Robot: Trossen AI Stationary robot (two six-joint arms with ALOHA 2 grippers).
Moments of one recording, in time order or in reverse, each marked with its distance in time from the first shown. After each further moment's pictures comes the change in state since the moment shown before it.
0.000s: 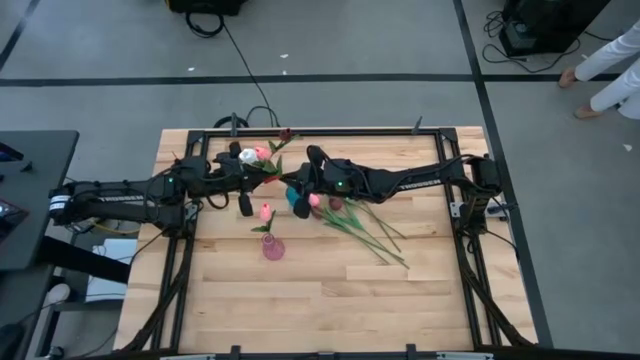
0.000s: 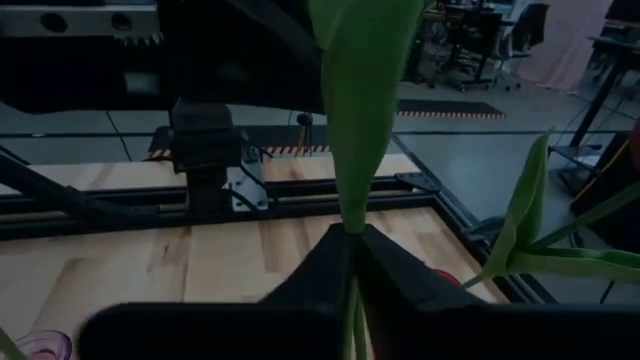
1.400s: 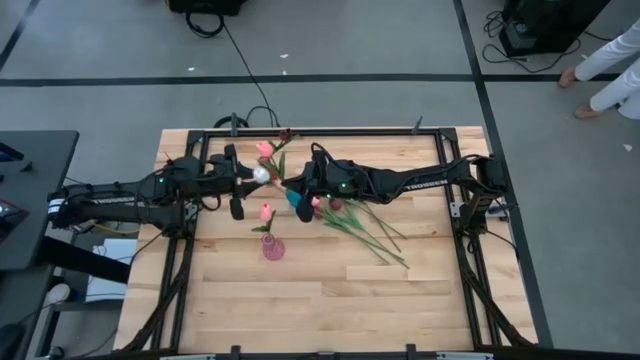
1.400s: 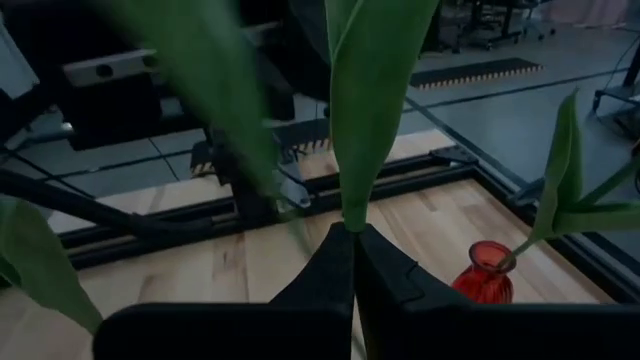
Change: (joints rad) left arm -0.004 -0.089 0.000 -0.123 0.042 -0.014; right arm 0.020 -0.042 0.000 -0.080 -0.037 0.204
